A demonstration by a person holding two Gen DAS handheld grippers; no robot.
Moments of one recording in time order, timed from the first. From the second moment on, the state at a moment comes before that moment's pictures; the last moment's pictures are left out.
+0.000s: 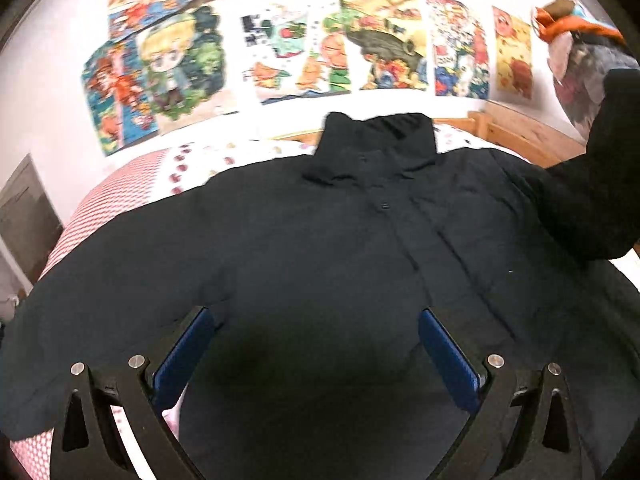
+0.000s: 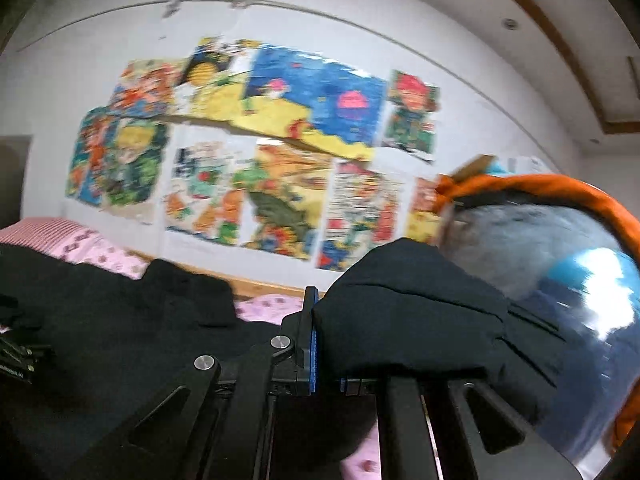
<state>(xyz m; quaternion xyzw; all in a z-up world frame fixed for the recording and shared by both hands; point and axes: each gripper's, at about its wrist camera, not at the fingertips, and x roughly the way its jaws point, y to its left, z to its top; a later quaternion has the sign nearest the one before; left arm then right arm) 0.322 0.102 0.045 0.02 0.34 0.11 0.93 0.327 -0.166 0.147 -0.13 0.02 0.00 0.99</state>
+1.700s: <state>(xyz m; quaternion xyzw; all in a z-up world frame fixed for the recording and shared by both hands) 0.363 0.149 0.020 -0.06 0.36 0.14 0.92 0.398 -0.141 0.014 -0.14 0.35 0.14 0.92</state>
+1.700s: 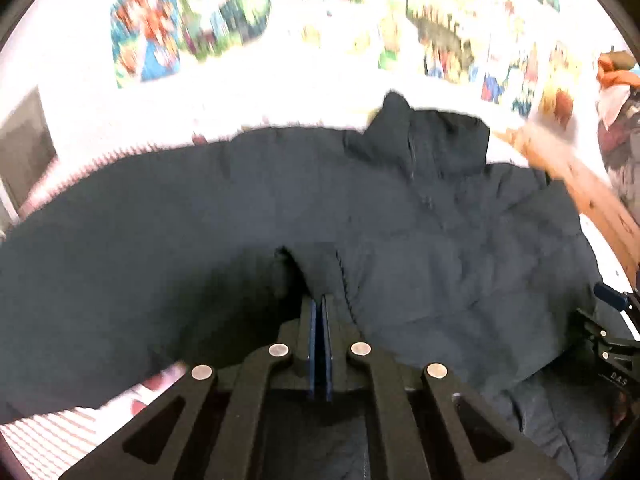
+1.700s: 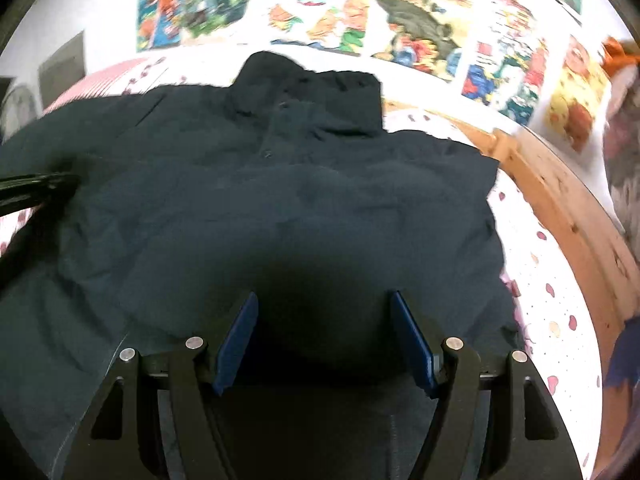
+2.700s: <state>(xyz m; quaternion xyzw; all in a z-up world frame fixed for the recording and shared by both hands) 0.385 0.187 -0.023 -0.04 0.43 0.17 0.89 0.496 -0.120 -0.047 -0.14 0.40 0.13 0.90</state>
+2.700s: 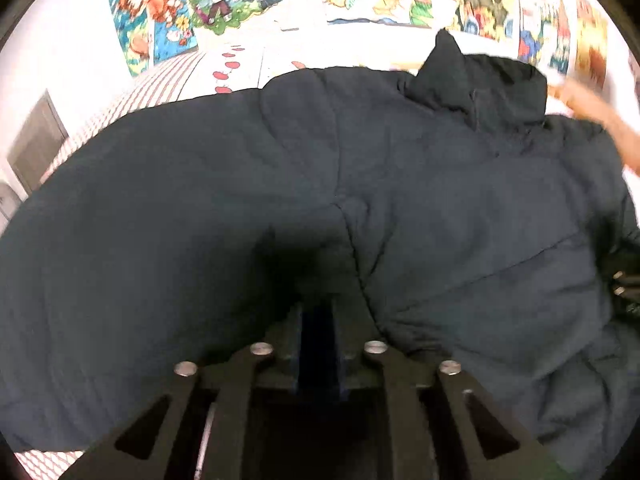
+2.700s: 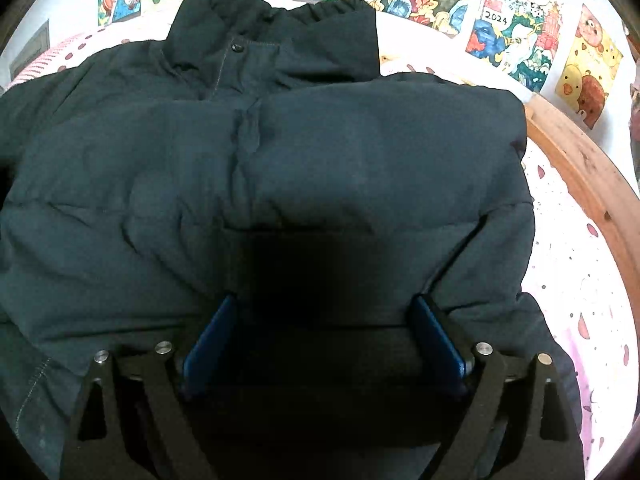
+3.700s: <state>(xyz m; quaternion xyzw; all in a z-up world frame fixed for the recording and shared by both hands) 0.107 0.396 0.000 -0.46 0.18 0.34 0.80 0.399 0.060 -0.006 -0.13 0.33 0.29 0.89</state>
